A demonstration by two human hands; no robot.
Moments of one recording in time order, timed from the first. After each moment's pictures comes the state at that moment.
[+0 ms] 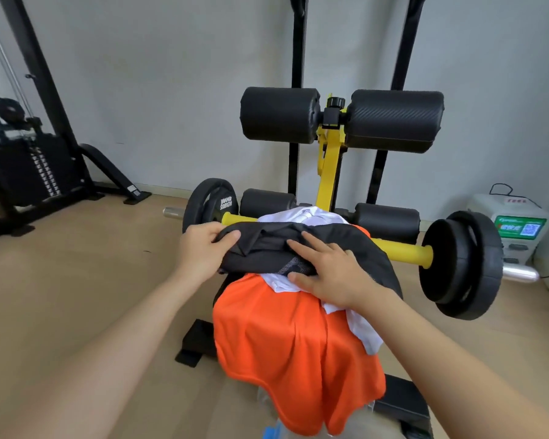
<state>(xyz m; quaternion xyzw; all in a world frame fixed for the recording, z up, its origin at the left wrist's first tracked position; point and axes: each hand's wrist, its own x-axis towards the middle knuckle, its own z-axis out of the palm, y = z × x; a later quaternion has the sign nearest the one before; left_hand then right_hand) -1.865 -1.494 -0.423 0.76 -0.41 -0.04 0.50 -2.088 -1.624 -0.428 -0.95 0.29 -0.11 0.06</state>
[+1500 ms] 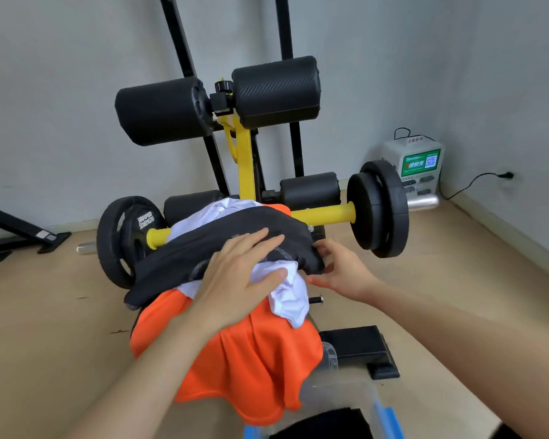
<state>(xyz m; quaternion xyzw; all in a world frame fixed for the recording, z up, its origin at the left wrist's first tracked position) -2.017 -1.547 -0.430 0.65 -0.72 -0.01 0.23 -2.224 -1.675 -0.504 -0.80 0.45 -0.27 0.30</state>
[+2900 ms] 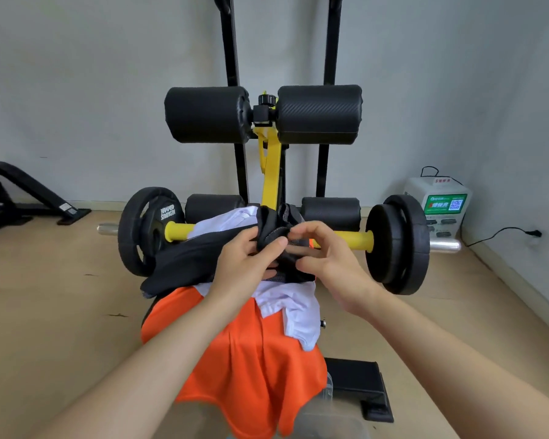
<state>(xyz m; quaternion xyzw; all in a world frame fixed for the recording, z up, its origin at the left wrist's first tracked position) -2.027 -1.552 -0.406 0.57 -0.44 -0.32 0.62 -2.176 -1.633 -0.413 -0.66 0.22 -0.38 0.61</state>
